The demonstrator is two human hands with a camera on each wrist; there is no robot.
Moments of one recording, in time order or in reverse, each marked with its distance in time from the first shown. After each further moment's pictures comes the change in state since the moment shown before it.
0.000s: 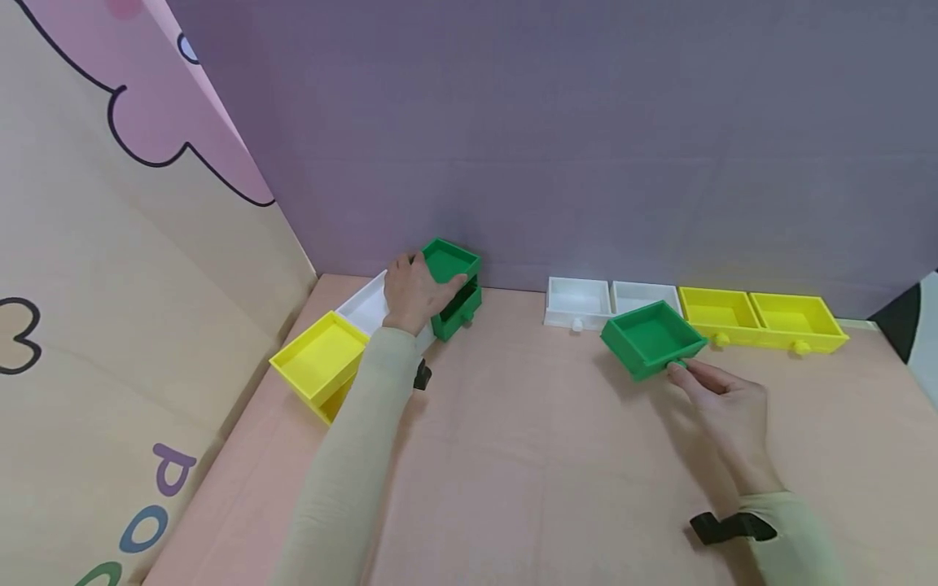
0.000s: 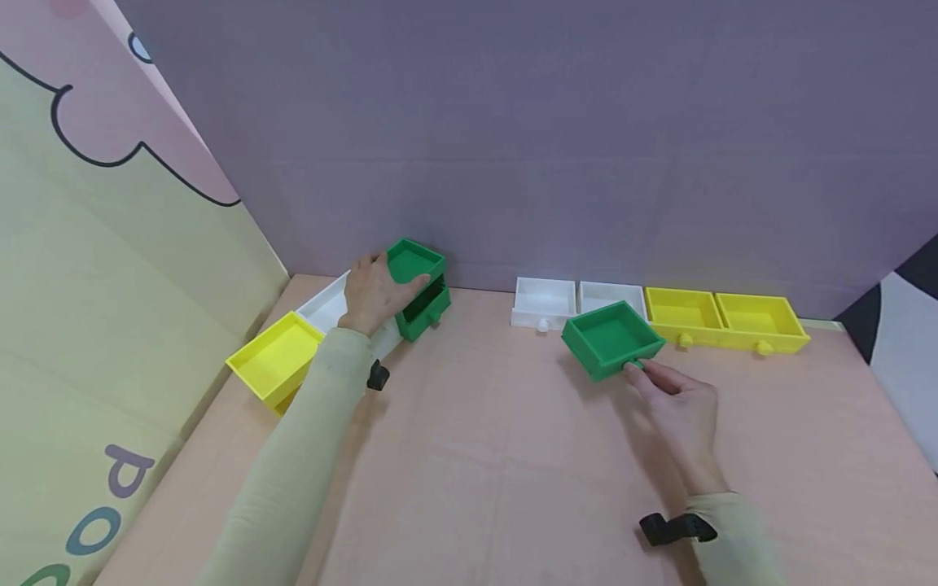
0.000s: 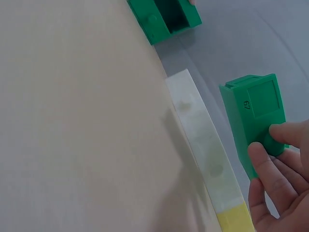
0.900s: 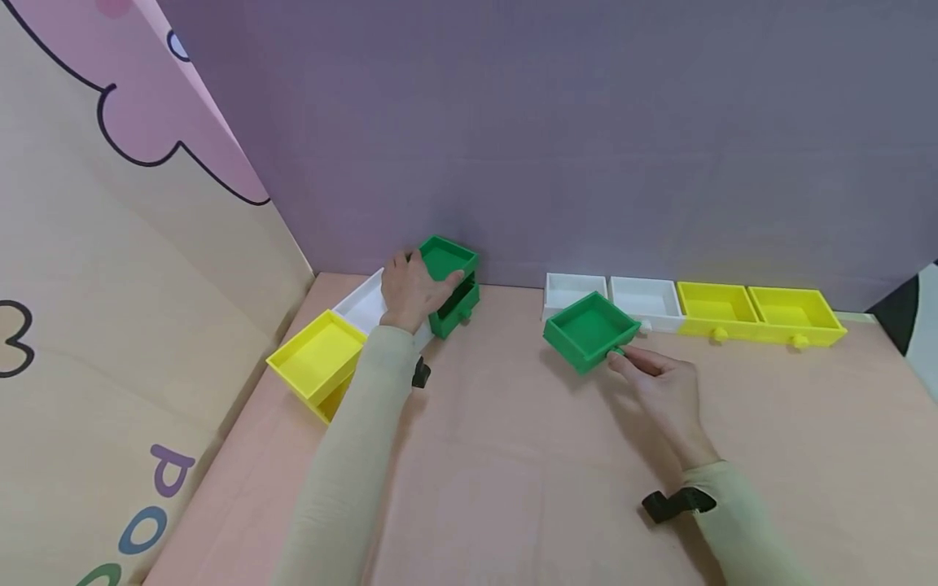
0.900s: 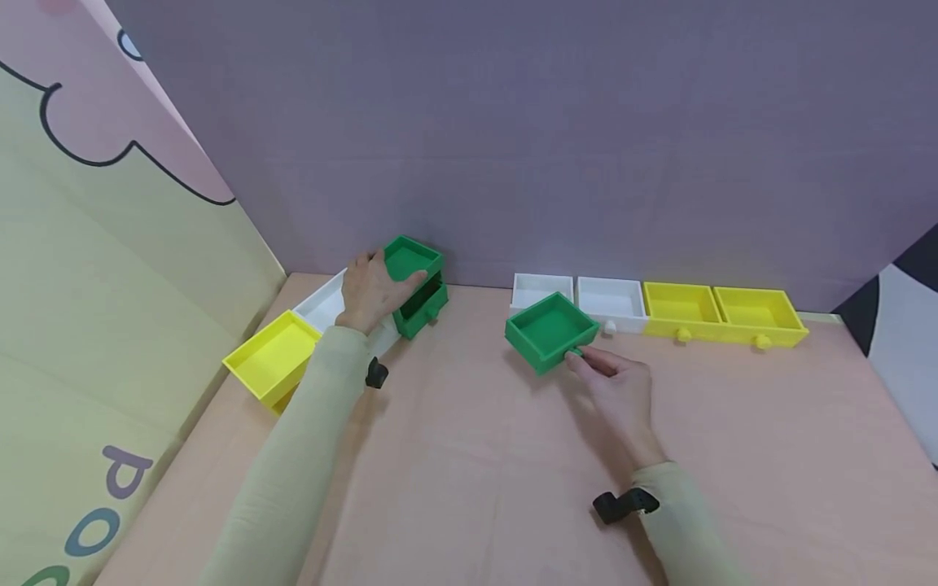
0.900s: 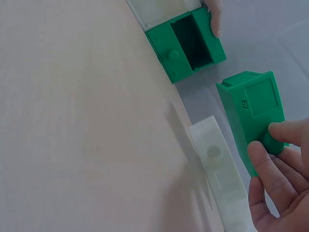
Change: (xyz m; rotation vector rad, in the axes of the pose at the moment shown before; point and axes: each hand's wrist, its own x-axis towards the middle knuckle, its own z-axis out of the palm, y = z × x) left_hand 0.000 -0.002 -0.002 -0.006 -0.016 -0.006; right_hand -0.004 -0.025 0.061 0.036 -0.105 -0.031
